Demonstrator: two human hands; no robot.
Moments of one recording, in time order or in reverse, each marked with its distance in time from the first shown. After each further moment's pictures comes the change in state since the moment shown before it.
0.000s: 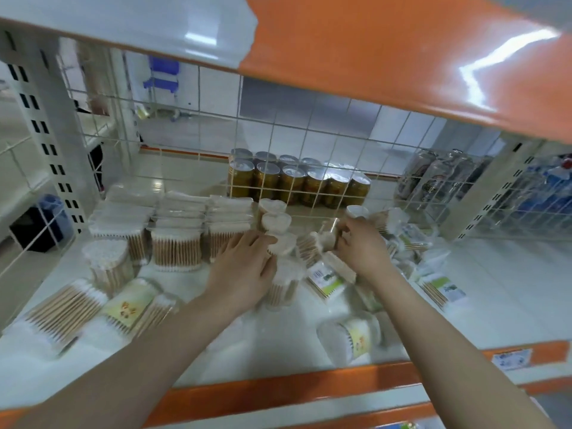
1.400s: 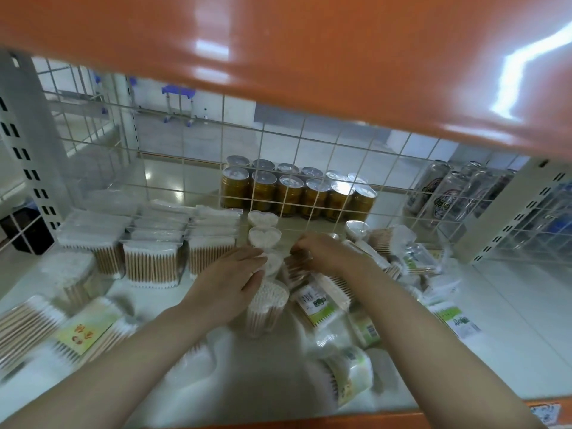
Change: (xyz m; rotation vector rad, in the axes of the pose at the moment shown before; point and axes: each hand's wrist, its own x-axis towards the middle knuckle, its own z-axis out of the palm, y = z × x) left_hand 0.029 -0.008 0.021 -0.041 -0.089 0.034; right_hand 0.070 -0.006 0.032 -0.159 -0.495 -0.411
